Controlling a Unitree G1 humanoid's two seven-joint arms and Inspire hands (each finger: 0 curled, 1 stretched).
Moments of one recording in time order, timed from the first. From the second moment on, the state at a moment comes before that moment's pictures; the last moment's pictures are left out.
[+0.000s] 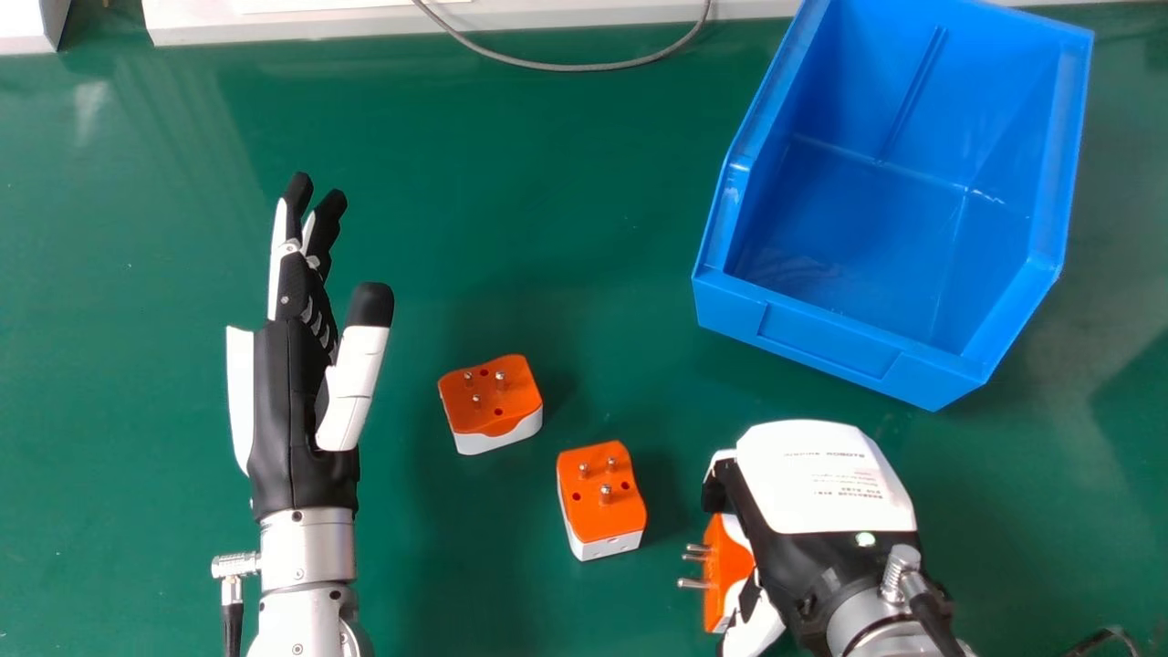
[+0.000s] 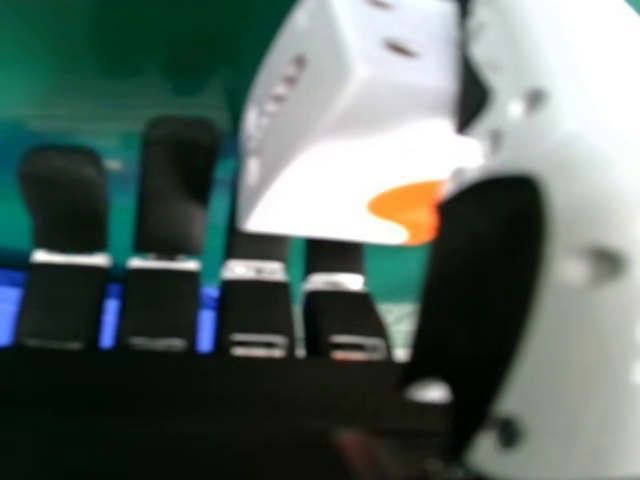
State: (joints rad) left arm -0.23 0.07 0.18 1.00 0.01 -1.11 0.05; right arm 0.29 -0.12 0.46 -0.37 -1.46 0.35 0.46
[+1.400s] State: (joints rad) left arm -0.23 0.06 0.18 1.00 0.00 -1.11 0.05; right arm 0.27 -0.15 0.26 -0.31 -1.01 -0.10 -0.66
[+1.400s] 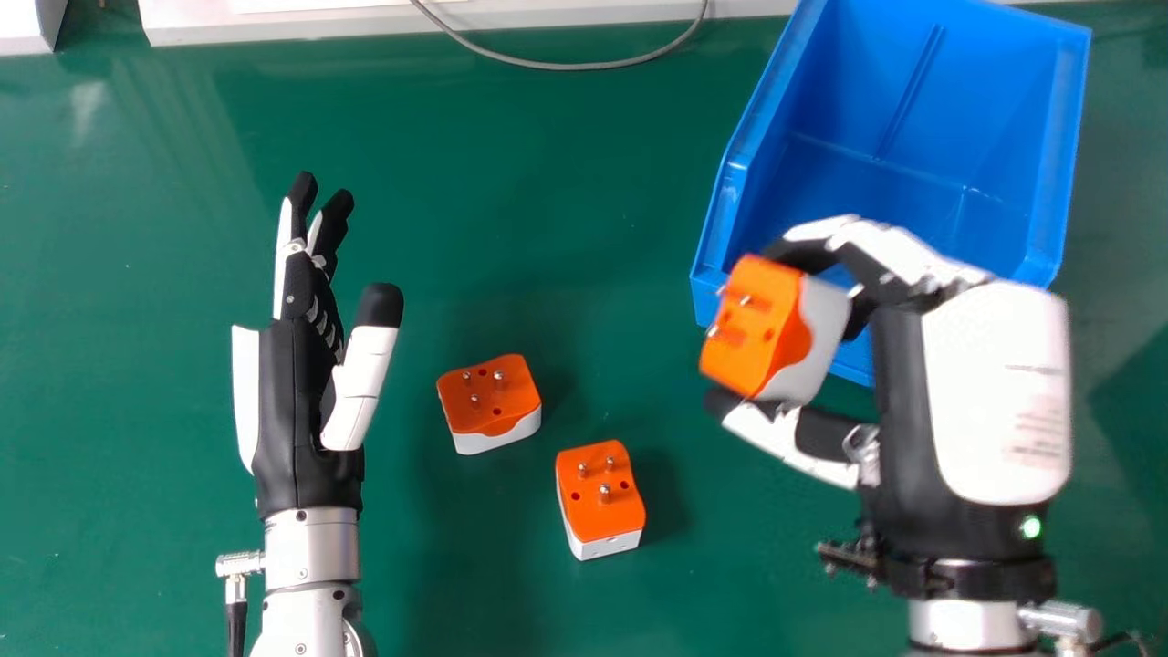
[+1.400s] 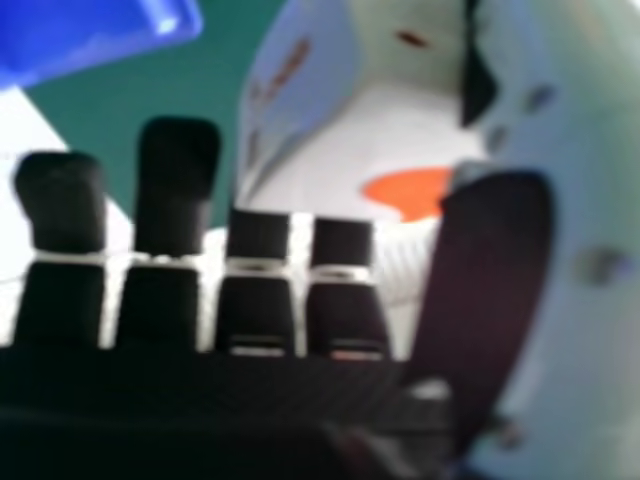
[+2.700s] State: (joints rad) left arm -0.25 0.06 0.17 1.00 0.00 -1.10 0.06; right arm -0.35 -0.31 0.13 0.17 -1.01 0.08 -0.54
